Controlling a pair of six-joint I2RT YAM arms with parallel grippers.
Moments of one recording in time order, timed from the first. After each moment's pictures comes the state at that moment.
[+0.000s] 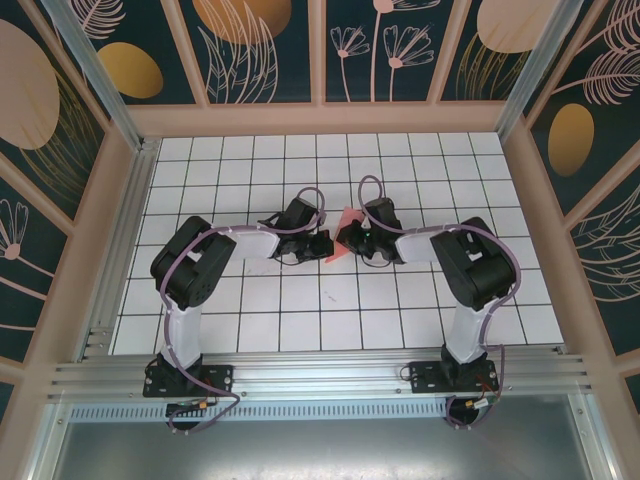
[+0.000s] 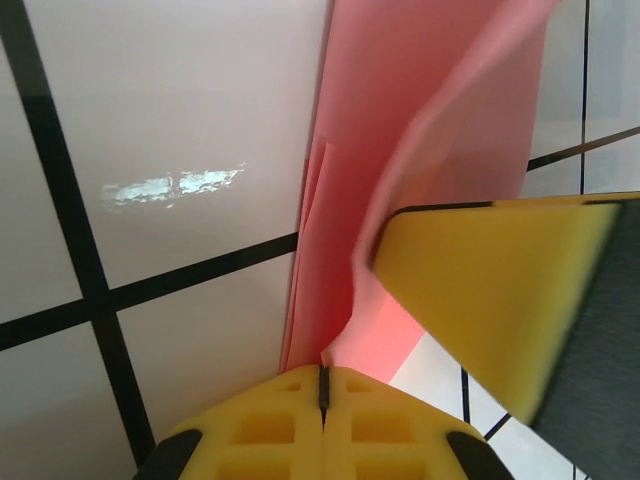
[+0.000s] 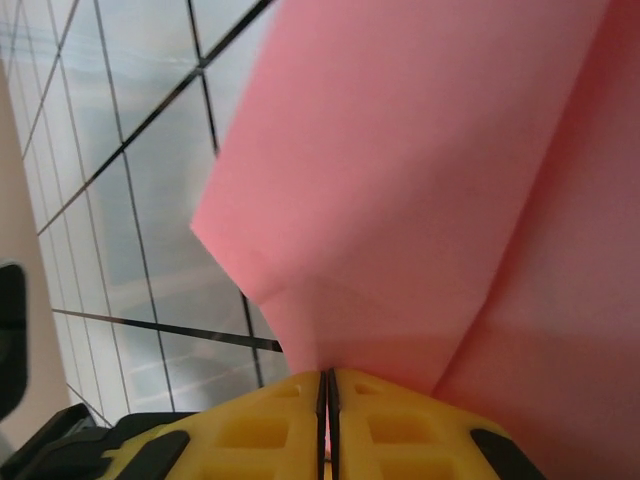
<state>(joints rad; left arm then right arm) -0.65 2.01 1.11 -0.03 0.40 -0.75 0.49 1.86 0.84 0.25 -0.39 0.96</state>
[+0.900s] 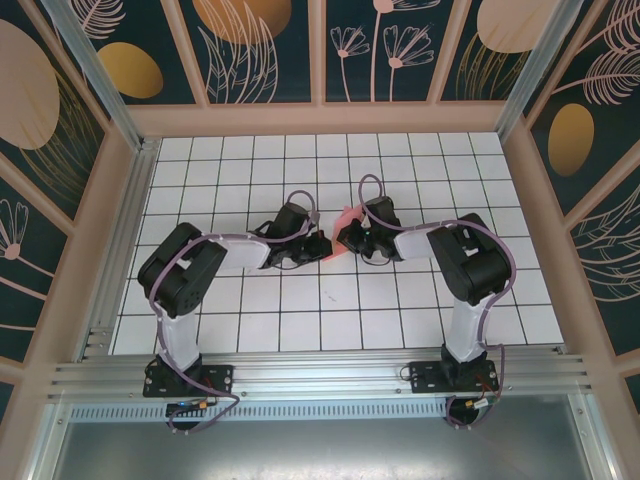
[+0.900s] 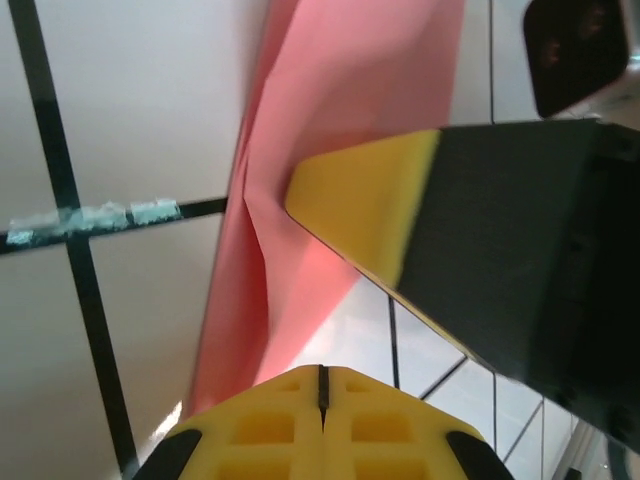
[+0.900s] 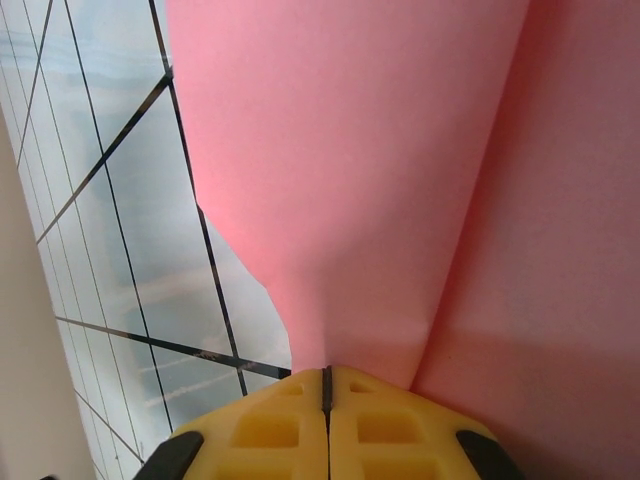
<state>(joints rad) -0.65 1.93 0.97 0.17 0.44 -0.87 0.48 1.89 0.87 0.24 -0.42 0.99</state>
